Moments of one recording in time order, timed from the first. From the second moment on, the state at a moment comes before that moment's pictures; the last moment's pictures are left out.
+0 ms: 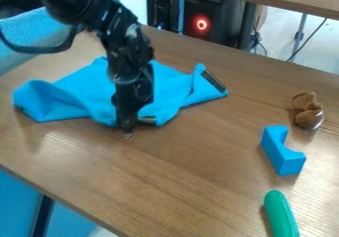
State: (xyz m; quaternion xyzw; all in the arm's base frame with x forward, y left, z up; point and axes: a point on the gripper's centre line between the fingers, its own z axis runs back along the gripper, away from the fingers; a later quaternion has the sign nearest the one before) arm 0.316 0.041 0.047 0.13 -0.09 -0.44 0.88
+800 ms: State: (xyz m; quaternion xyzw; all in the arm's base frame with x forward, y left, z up) arm 0.262 -0.004 0.093 0.03 -0.13 -0.46 0.88
